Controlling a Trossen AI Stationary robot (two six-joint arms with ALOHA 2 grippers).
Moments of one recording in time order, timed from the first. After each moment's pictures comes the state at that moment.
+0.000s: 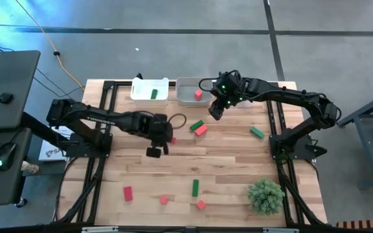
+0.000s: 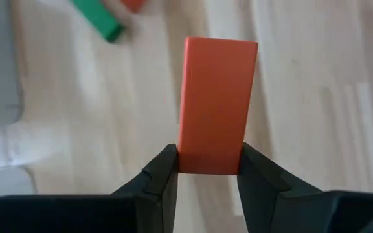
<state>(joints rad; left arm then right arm) 0.07 1.50 1.08 -0.77 -0.17 0.17 -0.40 1.48 1.26 -0.71 -0.13 0.22</state>
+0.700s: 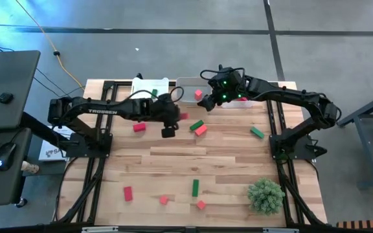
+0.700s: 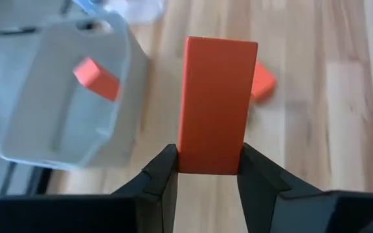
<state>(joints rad) 0.28 1.50 1.08 -0.42 -0.22 0.22 -0.40 1.48 1.26 -0.46 -0.25 0.57</state>
